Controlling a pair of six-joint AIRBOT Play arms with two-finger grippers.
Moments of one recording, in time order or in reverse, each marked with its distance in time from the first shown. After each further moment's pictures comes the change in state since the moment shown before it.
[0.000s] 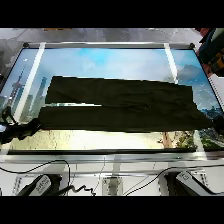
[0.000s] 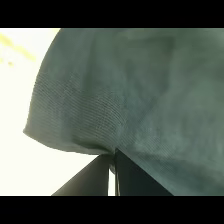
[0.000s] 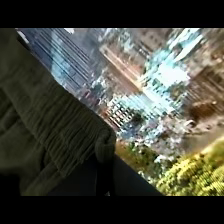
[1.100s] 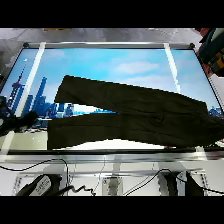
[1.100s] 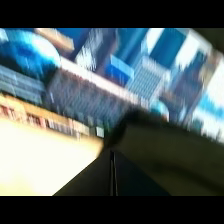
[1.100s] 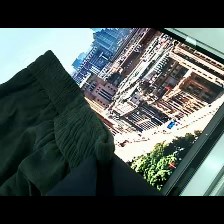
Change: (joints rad) left arm -0.080 -0.029 0.106 0.027 -0.076 -0.055; right arm 0.001 0.411 0.000 -0.280 0.080 0.286
